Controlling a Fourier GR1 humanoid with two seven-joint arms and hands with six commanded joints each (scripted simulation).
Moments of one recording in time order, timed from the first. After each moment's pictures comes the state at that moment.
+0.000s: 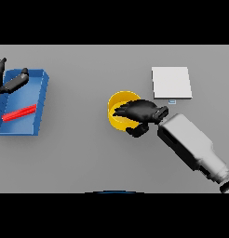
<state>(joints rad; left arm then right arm) -0.58 0.91 -0.61 -1.24 0.24 0.28 0.51 -0.64 -0.33 0.66 -1.16 0.82 0.48 -0.15</state>
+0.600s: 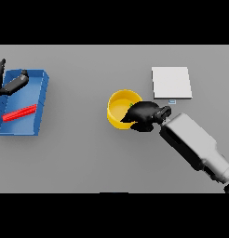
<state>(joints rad) -0.57 0.91 -0.61 -1.27 0.25 0.30 0.52 -0.64 -0.37 0.67 -1.21 0.76 0.56 -0.13</state>
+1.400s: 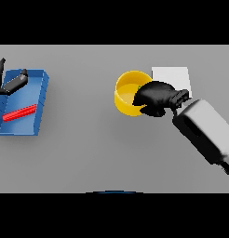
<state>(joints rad) -0.56 0.93 -0.61 -1.29 0.25 0.30 0.53 -0.69 -0.48 0.54 -1.45 0.65 0.71 0.03</state>
